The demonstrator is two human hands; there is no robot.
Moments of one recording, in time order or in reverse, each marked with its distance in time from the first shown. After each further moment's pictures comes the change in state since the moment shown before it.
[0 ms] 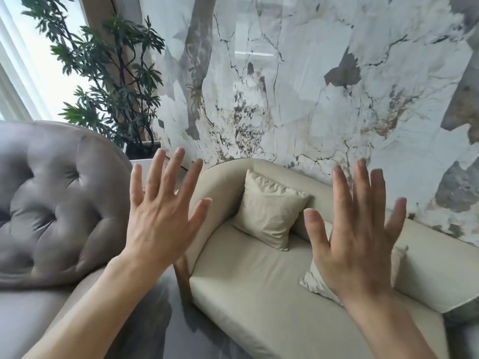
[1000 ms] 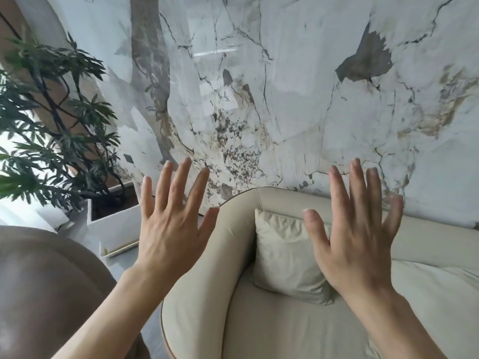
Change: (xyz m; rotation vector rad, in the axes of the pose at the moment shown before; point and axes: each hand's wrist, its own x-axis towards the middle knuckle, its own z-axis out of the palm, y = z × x) left_hand 0.294 -0.106 0.251 -0.087 -0.105 0.207; right_hand 0.220 -0.034 0.293 -0.073 -0.026 0.228
